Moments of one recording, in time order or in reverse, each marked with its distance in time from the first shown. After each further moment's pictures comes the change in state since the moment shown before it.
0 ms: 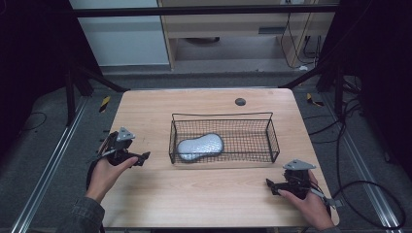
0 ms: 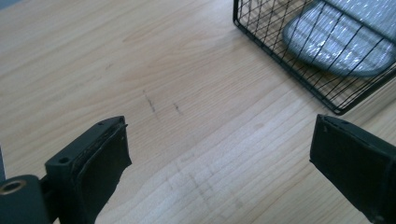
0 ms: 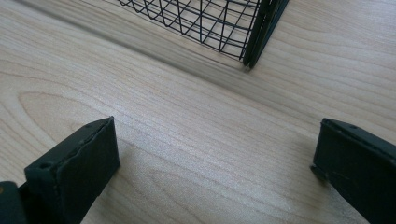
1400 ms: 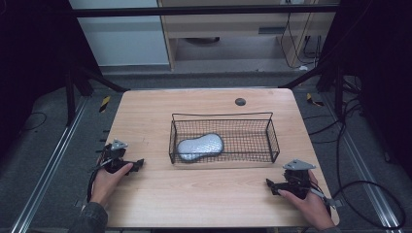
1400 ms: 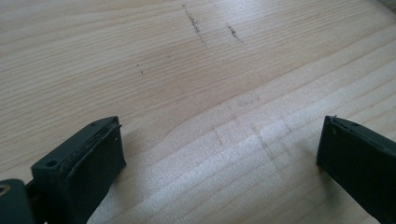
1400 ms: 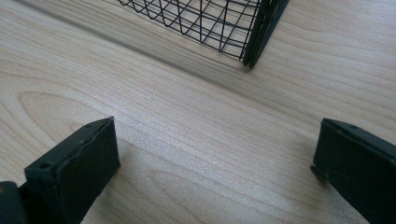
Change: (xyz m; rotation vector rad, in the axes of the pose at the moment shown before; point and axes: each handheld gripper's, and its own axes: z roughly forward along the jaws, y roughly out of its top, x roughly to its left) left arm 0.029 -0.063 0.048 -0.018 0.026 -0.174; right arm 0.000 0.000 0.000 0.001 0.003 0.004
